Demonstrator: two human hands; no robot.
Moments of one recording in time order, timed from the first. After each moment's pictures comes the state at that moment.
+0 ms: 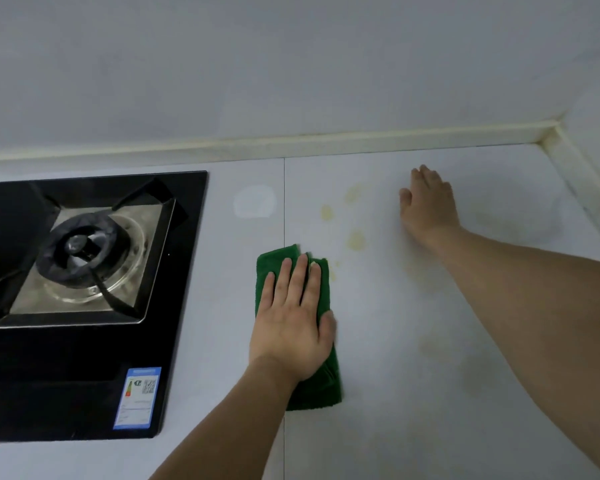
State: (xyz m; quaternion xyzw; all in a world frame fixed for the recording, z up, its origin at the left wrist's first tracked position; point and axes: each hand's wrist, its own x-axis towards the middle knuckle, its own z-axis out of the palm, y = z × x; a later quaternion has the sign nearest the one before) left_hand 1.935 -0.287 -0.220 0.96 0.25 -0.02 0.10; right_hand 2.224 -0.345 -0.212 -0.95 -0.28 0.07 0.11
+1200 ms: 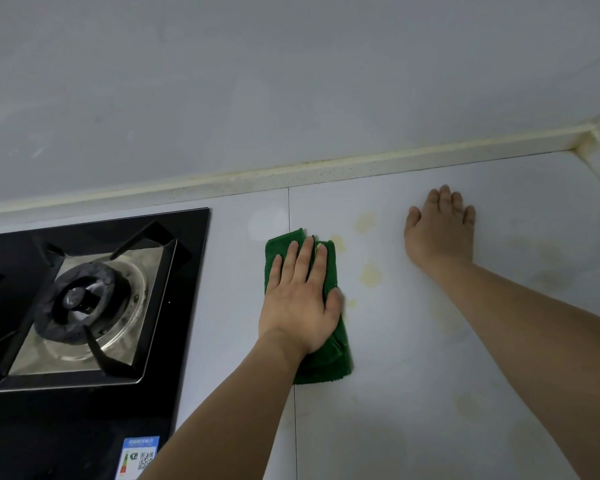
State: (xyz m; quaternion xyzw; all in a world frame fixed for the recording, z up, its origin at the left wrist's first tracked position) left_hand 2.012 -0.217 -0.229 0.97 0.25 -0.01 0.07; right_hand 2.226 -0.322 -0.234 -0.97 -0.20 0.04 0.09
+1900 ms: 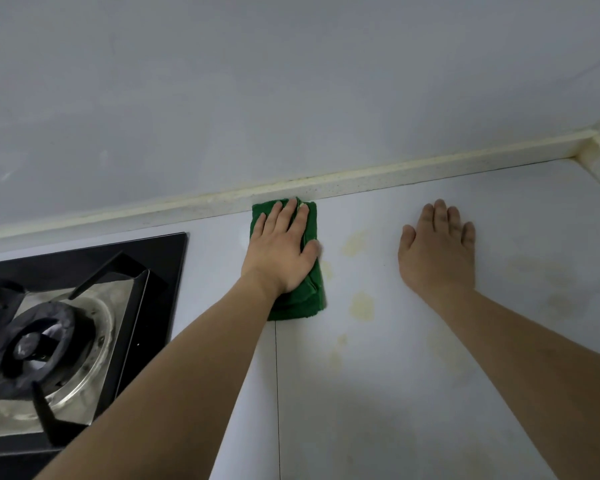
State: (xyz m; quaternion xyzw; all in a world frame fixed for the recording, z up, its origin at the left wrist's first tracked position) left_hand 2.106 -0.131 -0.226 0.97 0.24 -0.01 0.08; right_hand 2.232 -0.322 -0.242 -0.98 -0.20 0.04 0.07
